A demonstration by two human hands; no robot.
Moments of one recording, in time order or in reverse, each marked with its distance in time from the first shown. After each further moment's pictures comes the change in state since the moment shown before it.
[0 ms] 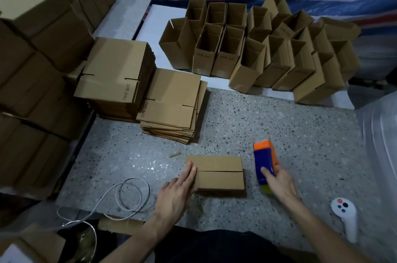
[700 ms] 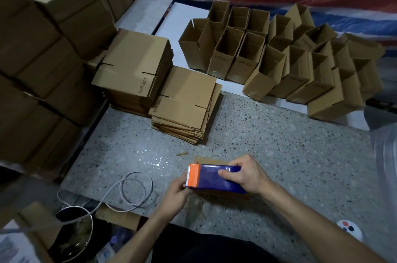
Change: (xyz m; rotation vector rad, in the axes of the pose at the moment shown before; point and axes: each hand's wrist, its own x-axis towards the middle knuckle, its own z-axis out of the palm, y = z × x) left_hand 0.008 -0.002 0.000 -1.218 0.094 -0.126; right_hand -0.037 -0.141 0.017 -0.122 -0.524 -0.588
